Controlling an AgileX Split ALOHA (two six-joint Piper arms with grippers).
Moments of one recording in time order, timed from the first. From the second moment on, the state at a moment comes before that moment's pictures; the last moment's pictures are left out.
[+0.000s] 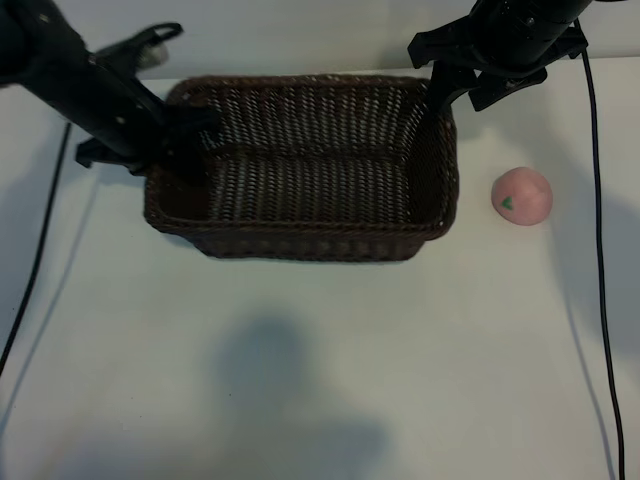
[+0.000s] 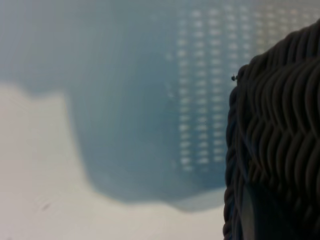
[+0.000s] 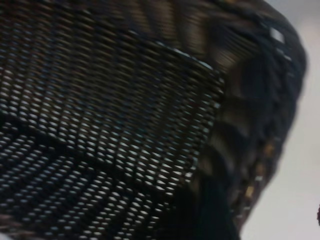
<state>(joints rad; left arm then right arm) -0.13 2.00 -1.41 -0.45 0.81 0.12 0.25 1.93 -1.75 0.31 1.16 -0.06</state>
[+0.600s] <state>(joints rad) -0.14 2.09 -1.42 -0.45 0.77 0.07 0.25 1.93 -1.75 0.31 1.16 -0.06</state>
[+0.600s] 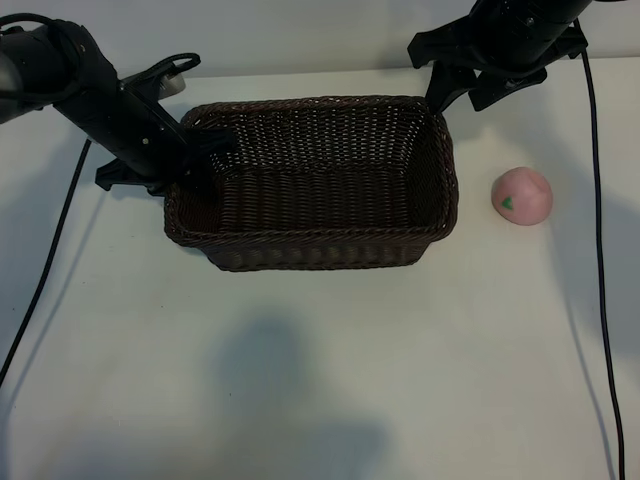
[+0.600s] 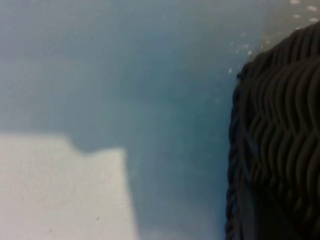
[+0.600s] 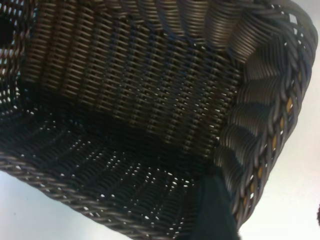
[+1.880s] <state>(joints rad) -0.14 1.78 -1.43 -0.15 0.93 -0.06 0.20 1.93 -1.75 0.01 1.21 0.06</state>
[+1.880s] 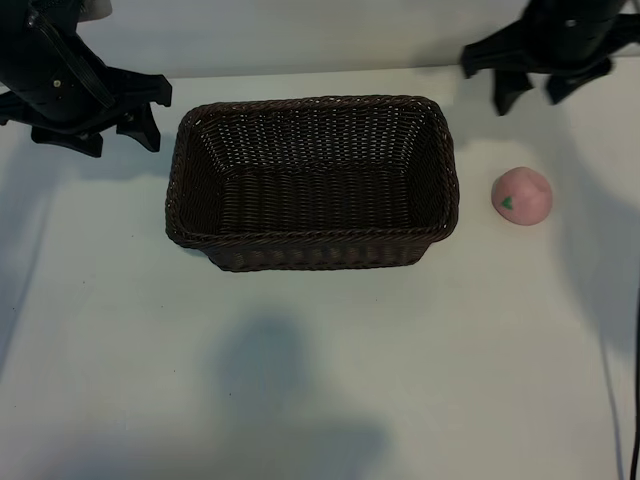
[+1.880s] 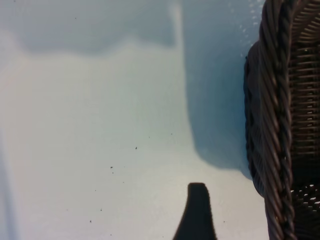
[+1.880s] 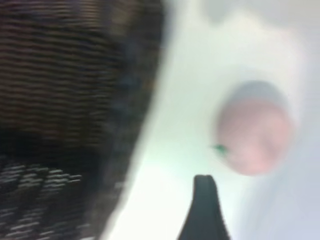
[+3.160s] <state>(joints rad) -0.14 1.78 -1.43 -0.15 0.92 -0.06 0.14 2.07 -1.35 0.08 0.72 0.05</state>
